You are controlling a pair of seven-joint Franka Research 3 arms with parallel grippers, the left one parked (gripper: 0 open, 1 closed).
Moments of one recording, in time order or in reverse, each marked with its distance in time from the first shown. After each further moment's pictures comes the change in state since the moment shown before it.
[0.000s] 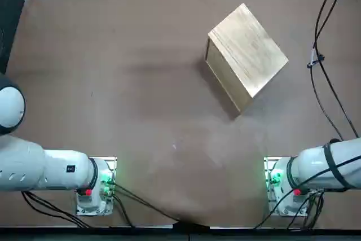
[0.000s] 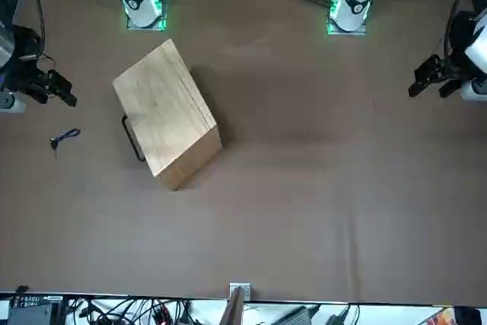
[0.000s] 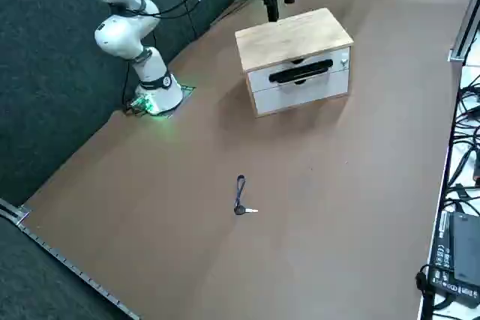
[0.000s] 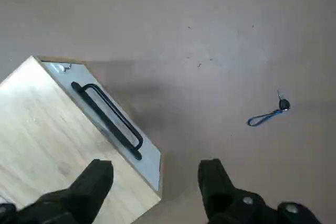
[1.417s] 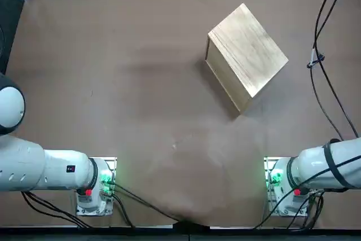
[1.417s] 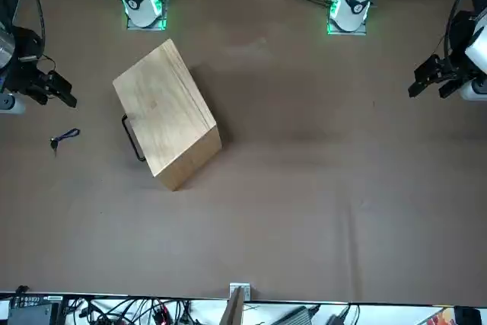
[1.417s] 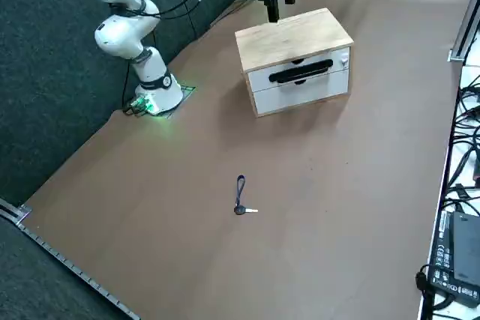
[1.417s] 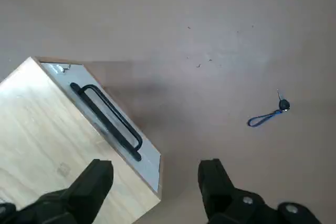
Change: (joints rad) arm 0.000 0.002 0.000 -0.001 0.000 0.004 0.000
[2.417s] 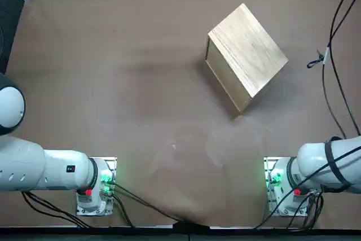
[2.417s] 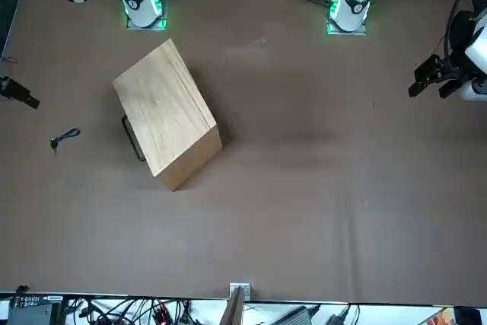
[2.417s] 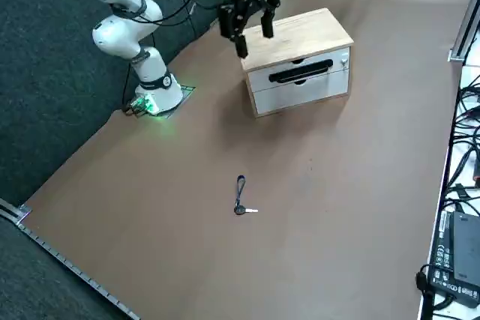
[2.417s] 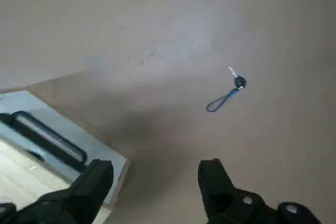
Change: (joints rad) arm -0.204 0.026 -0.016 -0.005 0.000 -0.001 0.004
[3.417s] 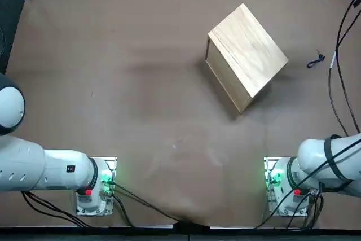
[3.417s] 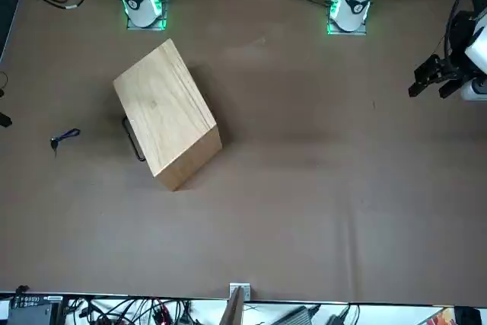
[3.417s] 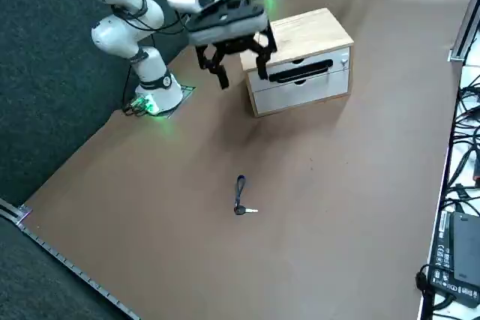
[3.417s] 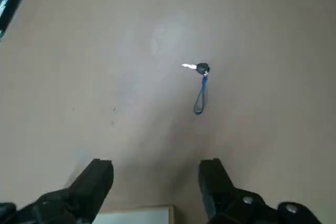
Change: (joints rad) arm -0.132 0.052 -0.001 -0.042 0.000 0.139 0.617
